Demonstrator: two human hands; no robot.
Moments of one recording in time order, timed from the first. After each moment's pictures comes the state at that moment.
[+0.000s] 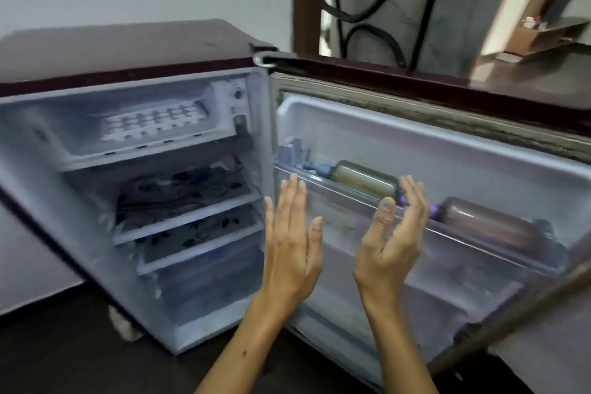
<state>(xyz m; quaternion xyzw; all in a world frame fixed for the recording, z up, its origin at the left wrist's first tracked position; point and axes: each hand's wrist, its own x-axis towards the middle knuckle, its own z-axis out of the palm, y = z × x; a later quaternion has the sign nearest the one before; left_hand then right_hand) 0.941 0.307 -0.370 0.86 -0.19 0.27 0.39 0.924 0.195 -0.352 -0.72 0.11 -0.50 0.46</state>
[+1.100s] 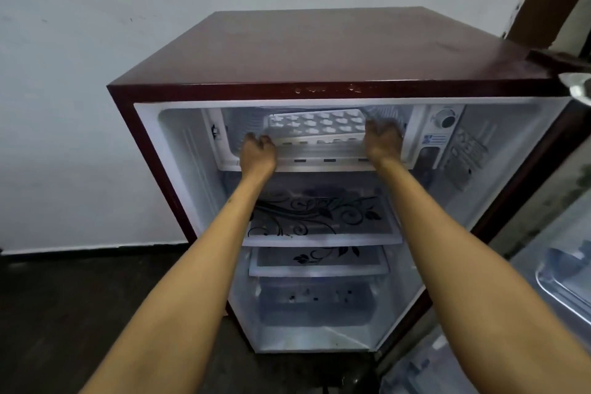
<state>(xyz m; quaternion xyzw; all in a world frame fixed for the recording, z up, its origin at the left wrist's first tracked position) 1.202 0.650 -0.347 0.80 0.28 0.22 0.48 1.307 0.466 -0.351 -0.84 0.01 -0.06 0.54</state>
